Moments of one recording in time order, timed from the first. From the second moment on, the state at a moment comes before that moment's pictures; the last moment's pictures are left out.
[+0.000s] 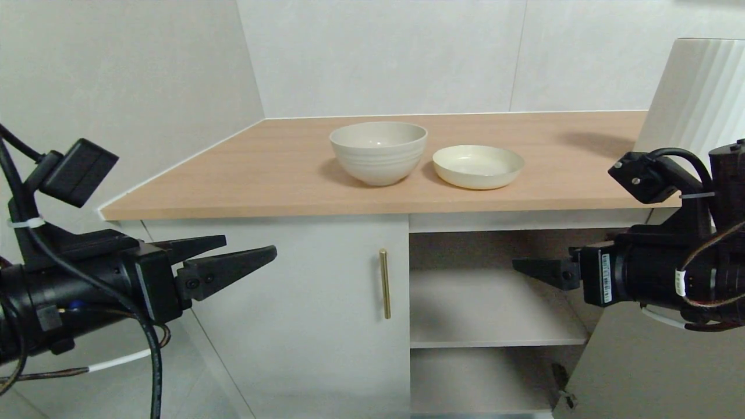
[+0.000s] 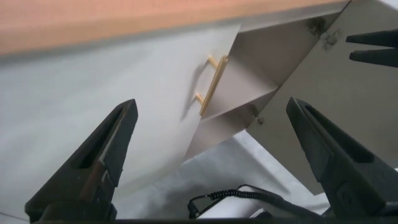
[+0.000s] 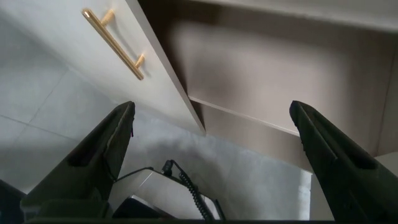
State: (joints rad) left arm -0.32 1.21 -0.70 -0.25 -0.30 -0.19; right arm 0.61 1.38 -0.88 -0.07 -0.10 0.23
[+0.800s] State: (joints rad) left arm -0.33 1.23 -0.70 -0.26 -0.30 -0.19; right arm 0.61 1.39 -0.88 -0.07 -0.10 0.22
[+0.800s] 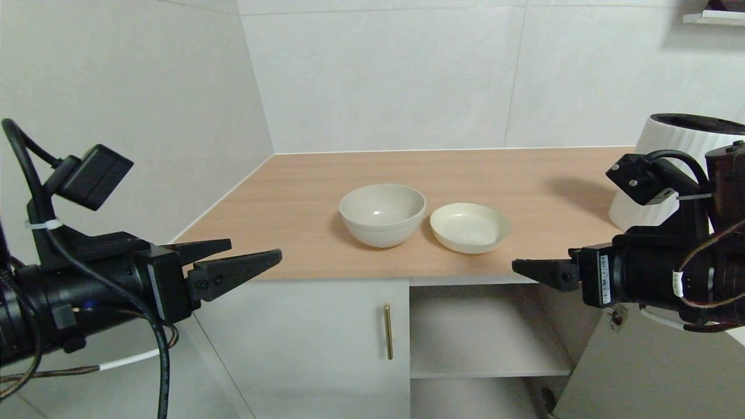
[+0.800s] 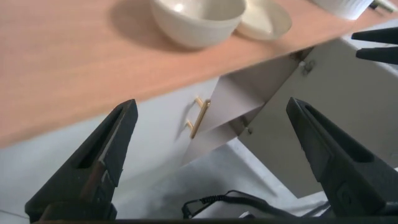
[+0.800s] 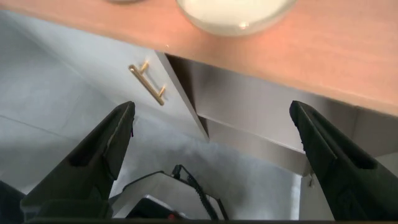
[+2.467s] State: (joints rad) left arm -0.41 1.71 -1.09 -0.02 -0.23 -0.56; right arm 0.50 1.75 -1.09 -0.17 -0.10 0.37
